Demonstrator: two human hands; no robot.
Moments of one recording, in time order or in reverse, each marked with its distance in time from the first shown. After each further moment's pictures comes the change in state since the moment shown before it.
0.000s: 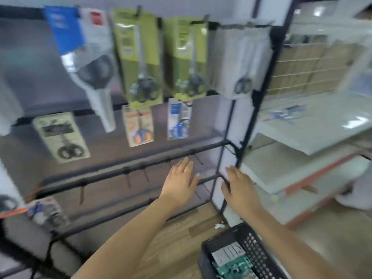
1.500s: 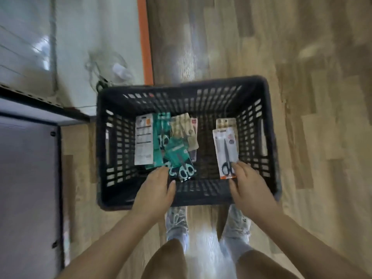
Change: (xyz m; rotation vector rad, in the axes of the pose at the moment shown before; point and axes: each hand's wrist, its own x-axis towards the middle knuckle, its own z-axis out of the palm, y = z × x) left_hand 0.018 -0.021 0.591 0.298 -1.091 0.591; right_hand -0.367 0.192 0.423 0.221 -0.273 1.342
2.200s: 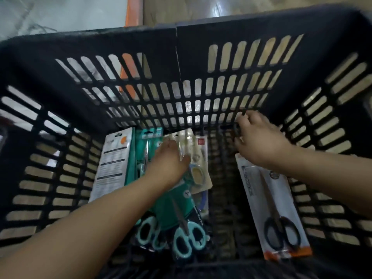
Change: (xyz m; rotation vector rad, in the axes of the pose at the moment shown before) left_hand 0.283 -0.052 0.123 0.083 0.245 0.095; right_hand 0.249 0.073 0.123 -0.277 0.179 -0.016
